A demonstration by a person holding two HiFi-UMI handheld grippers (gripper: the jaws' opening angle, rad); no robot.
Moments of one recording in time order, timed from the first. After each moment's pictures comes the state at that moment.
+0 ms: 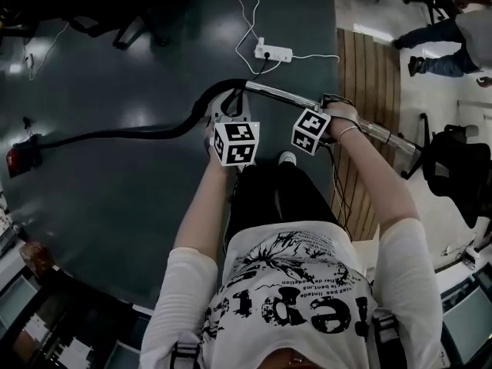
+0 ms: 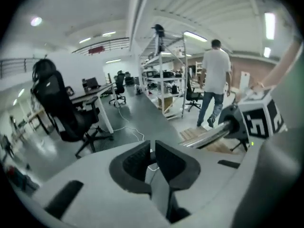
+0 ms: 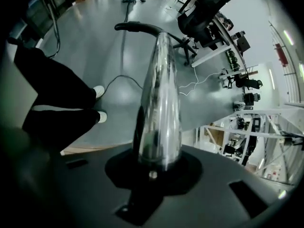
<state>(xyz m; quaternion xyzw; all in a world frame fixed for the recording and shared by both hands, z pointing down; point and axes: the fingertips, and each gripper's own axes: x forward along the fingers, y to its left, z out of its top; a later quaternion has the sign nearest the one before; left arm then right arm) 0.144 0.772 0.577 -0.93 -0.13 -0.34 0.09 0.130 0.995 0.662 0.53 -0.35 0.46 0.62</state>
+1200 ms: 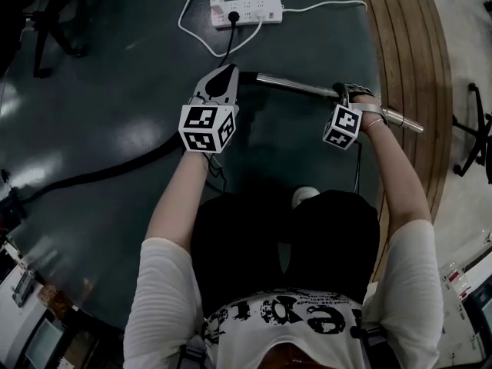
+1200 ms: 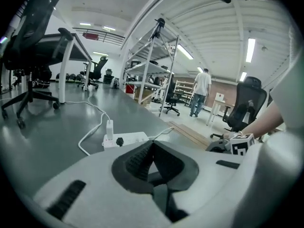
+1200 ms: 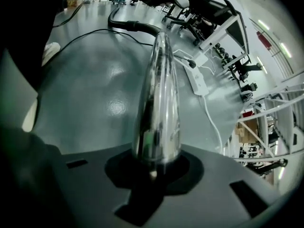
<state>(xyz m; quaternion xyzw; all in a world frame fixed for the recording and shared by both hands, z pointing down) 0.249 0.852 1.142 -0.92 -0.29 -0.27 -0.03 0.162 1.097 1.291 0.63 -0.37 0.43 0.54</state>
